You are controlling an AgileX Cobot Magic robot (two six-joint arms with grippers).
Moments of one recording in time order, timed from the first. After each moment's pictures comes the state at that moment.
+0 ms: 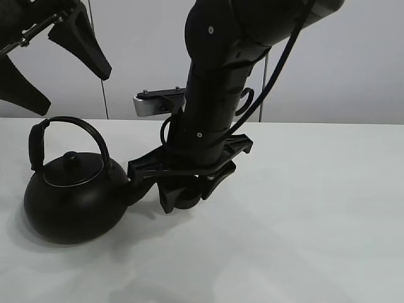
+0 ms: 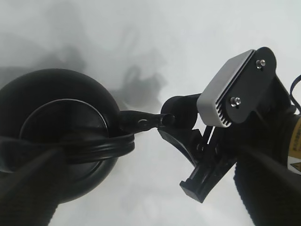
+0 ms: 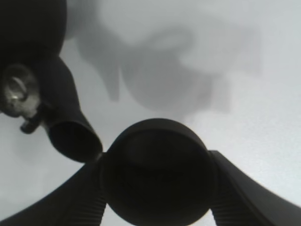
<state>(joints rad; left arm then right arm) -0.20 1.60 -1.19 -0.64 0.89 0.24 0.68 2.08 -1.45 0.00 0.71 0.08</state>
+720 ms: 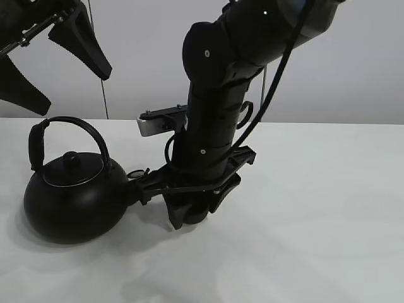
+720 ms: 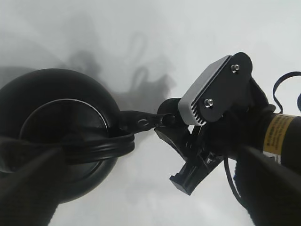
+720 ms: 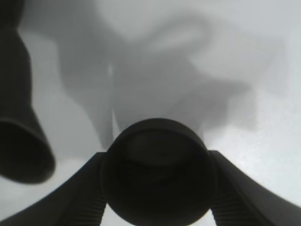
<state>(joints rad) -0.20 1.60 -1.19 -0.64 0.89 0.24 0.68 2.13 -1.45 -0.04 0.72 0.08</state>
